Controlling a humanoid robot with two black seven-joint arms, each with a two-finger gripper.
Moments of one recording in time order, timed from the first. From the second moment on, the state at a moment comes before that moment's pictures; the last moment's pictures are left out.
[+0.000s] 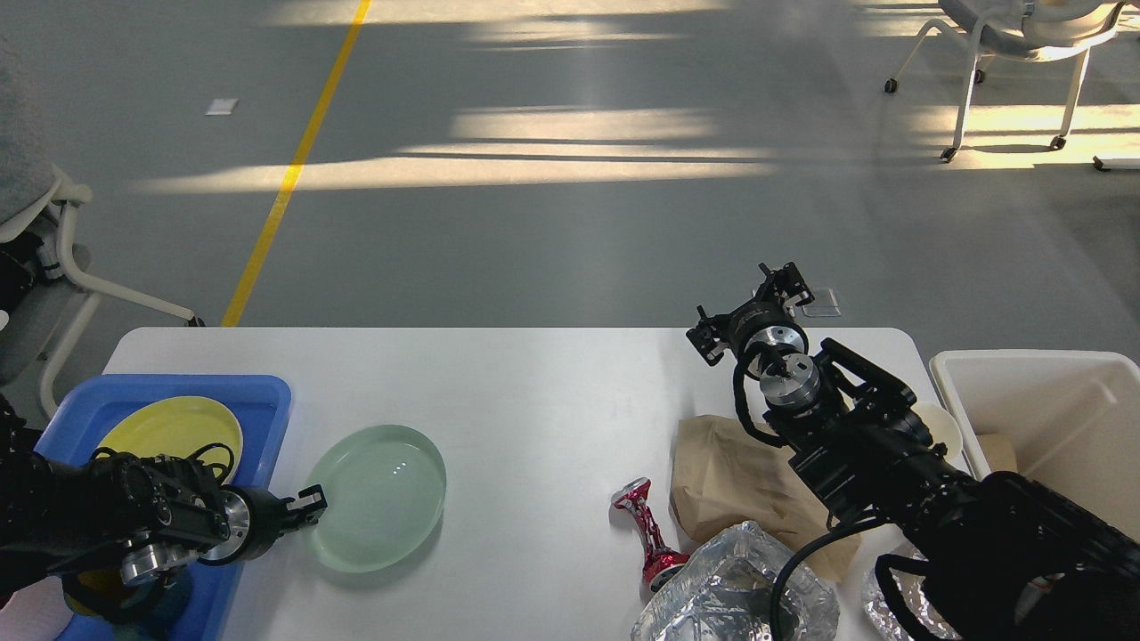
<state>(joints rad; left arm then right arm) -1.18 0.38 1.12 -1.08 -0.06 0.08 -0.12 0.84 0.08 0.71 0.33 0.33 -0.05 0.19</state>
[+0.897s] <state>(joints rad) -1.47 0.45 1.12 -1.20 -0.04 -0.18 -0.07 0.84 0.08 0.71 0.33 0.33 -0.05 0.19</state>
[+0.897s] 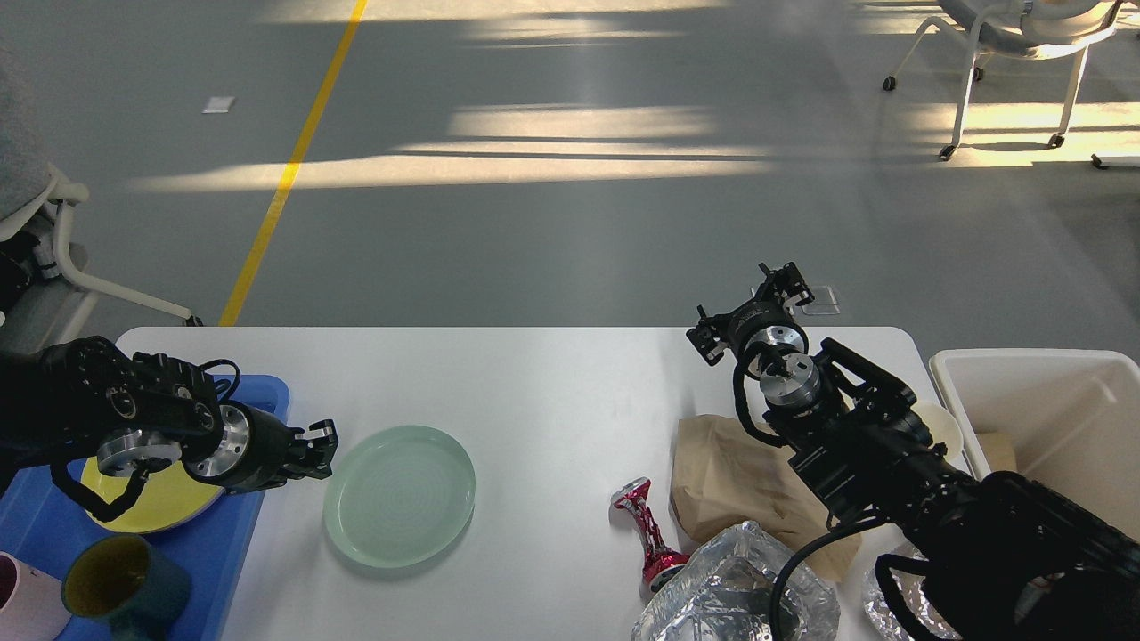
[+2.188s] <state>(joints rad) -1.26 0.37 1.13 -1.16 -0.03 0.10 -0.09 0.84 0.08 0.71 0.33 0.33 -0.05 0.19</state>
